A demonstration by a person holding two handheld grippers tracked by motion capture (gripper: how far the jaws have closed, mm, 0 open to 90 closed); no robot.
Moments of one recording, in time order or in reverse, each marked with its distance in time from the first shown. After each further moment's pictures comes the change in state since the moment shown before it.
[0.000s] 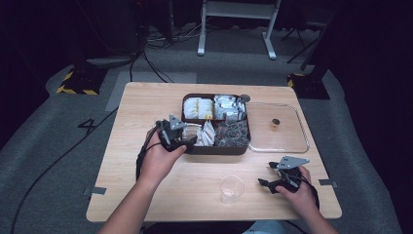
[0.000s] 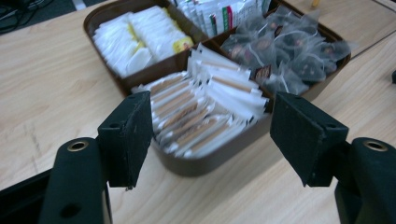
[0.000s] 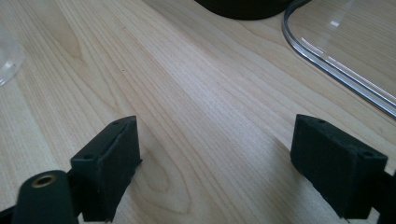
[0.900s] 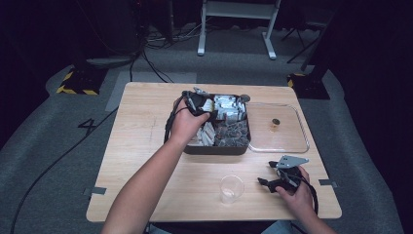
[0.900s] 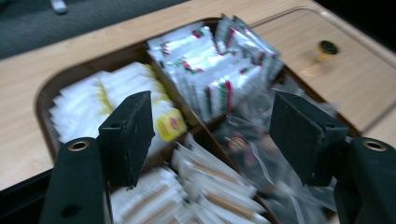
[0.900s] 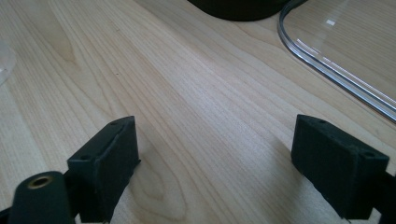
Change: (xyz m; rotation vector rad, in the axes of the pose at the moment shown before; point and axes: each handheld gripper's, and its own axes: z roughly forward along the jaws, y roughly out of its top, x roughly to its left) left arm 0.011 0.080 0.082 0.012 -0.037 -0.060; right arm 0.000 0.001 0.002 0.001 -0.013 0.006
